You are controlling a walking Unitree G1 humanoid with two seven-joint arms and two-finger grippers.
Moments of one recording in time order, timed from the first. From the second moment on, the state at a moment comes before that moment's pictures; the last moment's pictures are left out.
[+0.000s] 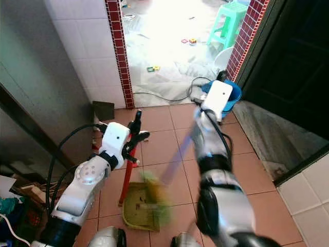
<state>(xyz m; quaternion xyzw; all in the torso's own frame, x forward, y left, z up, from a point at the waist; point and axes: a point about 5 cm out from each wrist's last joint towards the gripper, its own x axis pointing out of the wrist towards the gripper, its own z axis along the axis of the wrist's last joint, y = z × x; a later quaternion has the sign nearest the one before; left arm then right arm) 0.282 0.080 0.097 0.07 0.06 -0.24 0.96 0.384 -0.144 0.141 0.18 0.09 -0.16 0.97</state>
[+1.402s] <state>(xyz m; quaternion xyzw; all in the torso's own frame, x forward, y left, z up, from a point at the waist) 0.305 0.131 0.093 -0.03 0.04 -0.12 0.99 0.368 -0.198 0.148 -0.02 -0.03 -0.06 1.00</state>
